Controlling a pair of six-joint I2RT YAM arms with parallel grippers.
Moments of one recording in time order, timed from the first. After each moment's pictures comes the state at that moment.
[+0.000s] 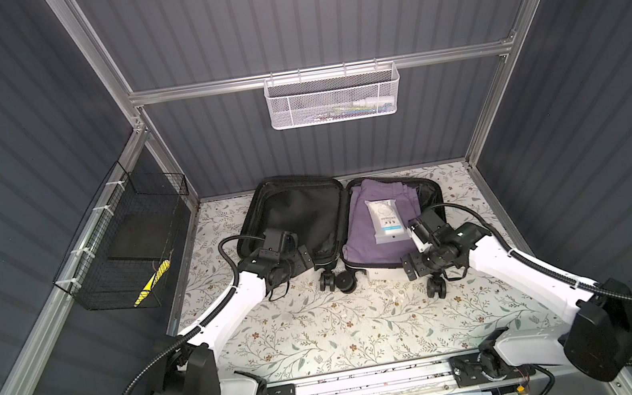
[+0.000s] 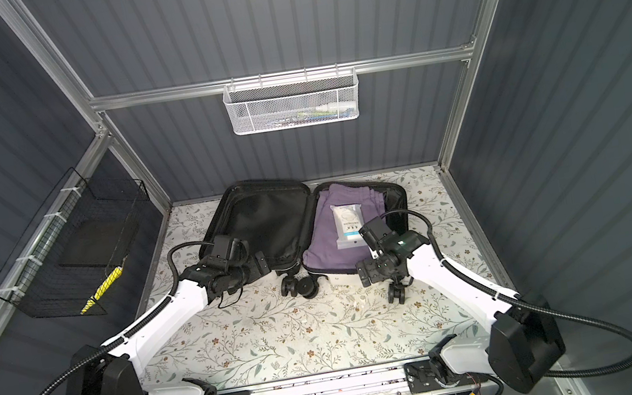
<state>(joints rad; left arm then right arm) -0.47 1.36 0.96 -0.57 -0.03 -0.69 0.49 1.25 0.98 -0.90 0.10 0.27</state>
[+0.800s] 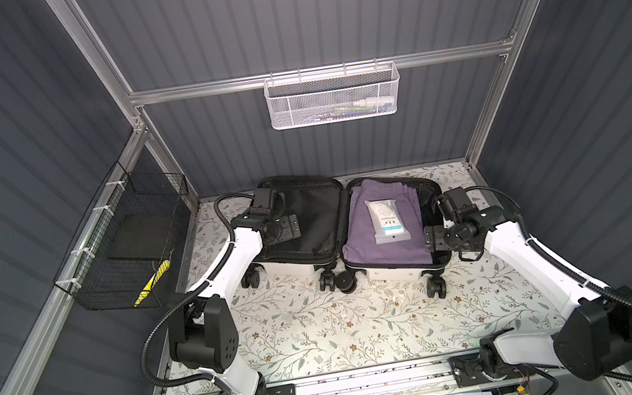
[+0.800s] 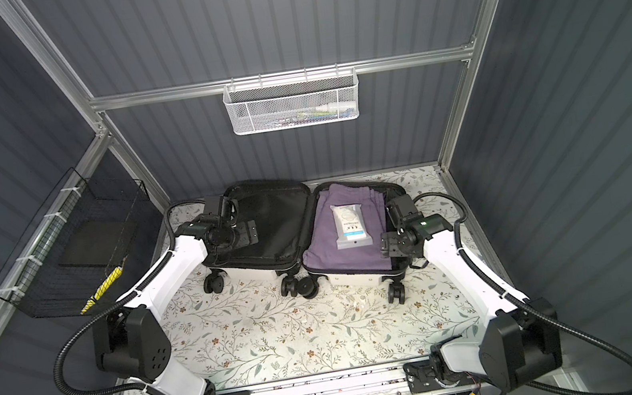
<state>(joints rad) -0.33 1.68 1.41 -0.72 -0.09 -0.34 0.22 1.29 1.06 -0.92 0.21 0.36</state>
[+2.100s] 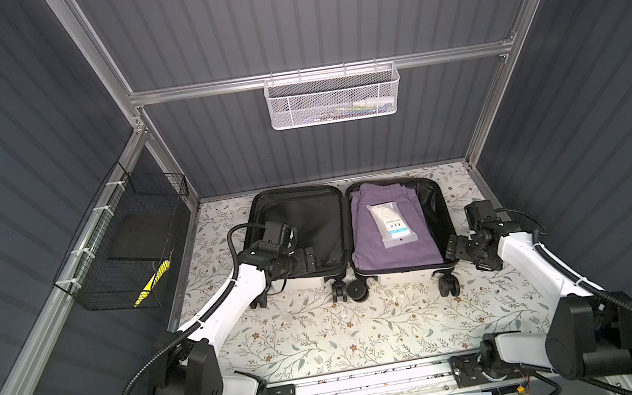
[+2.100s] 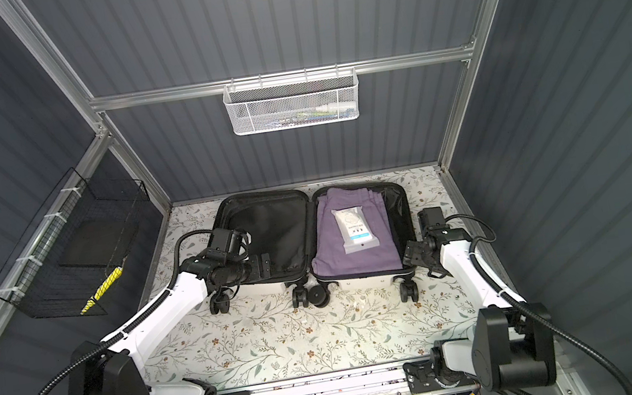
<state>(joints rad) -0.46 1.40 1.06 -0.67 0.08 -0.42 -0.04 1.25 0.87 -0.81 0.10 0.38</state>
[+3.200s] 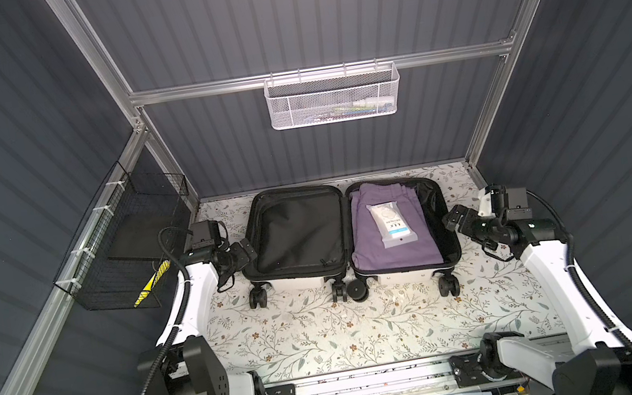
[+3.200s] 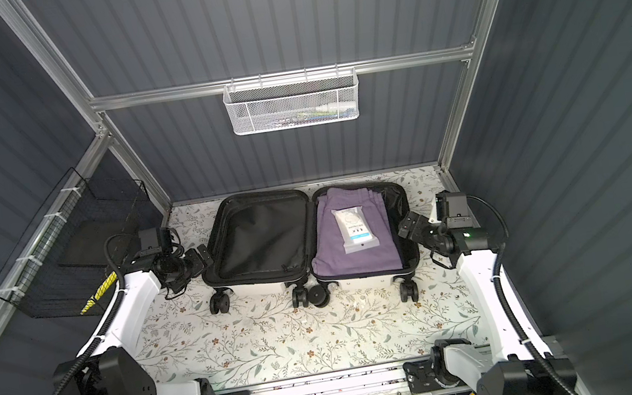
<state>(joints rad) 0.10 1.38 1.08 -0.74 0.17 -0.41 -0.09 1.10 1.01 -0.75 -0.21 0.50</state>
